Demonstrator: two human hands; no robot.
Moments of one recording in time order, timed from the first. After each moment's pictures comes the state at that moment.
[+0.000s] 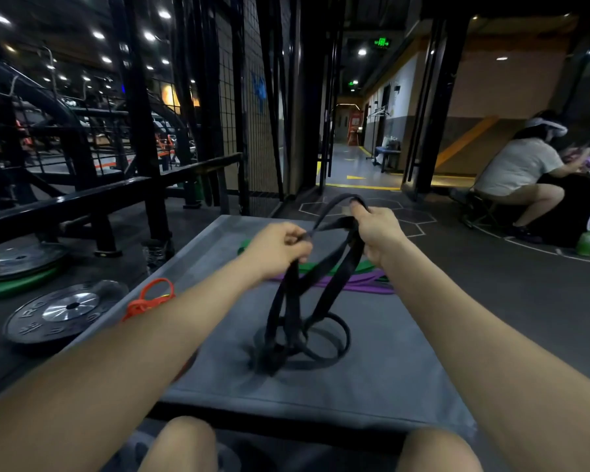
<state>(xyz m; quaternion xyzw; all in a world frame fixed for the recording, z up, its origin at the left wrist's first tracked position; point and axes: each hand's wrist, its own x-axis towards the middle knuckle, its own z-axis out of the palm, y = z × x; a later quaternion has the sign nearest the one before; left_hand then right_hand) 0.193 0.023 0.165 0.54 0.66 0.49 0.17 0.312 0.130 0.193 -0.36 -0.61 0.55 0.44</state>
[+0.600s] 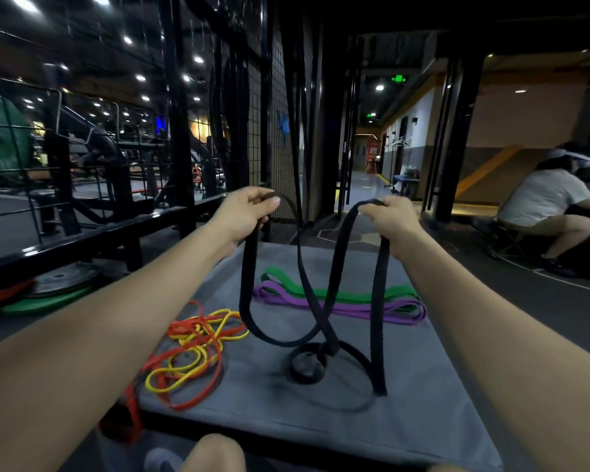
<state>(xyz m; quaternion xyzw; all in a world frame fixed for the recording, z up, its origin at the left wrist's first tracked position) 0.134 -0.024 0.250 0.45 0.61 0.64 0.13 0.319 0.108 0.255 -0.33 -0.72 0.43 0.44</state>
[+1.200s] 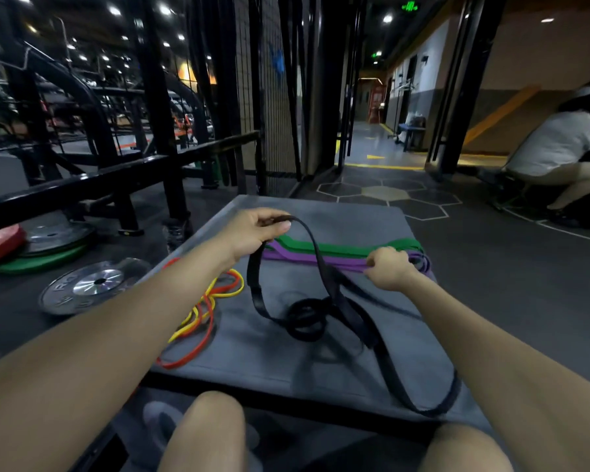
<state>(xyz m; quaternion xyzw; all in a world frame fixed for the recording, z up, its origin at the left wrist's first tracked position) 0.126 0.010 0.145 0.50 0.65 0.54 0.20 0.314 0.174 0.097 -0.45 -0.88 0.15 0.09</state>
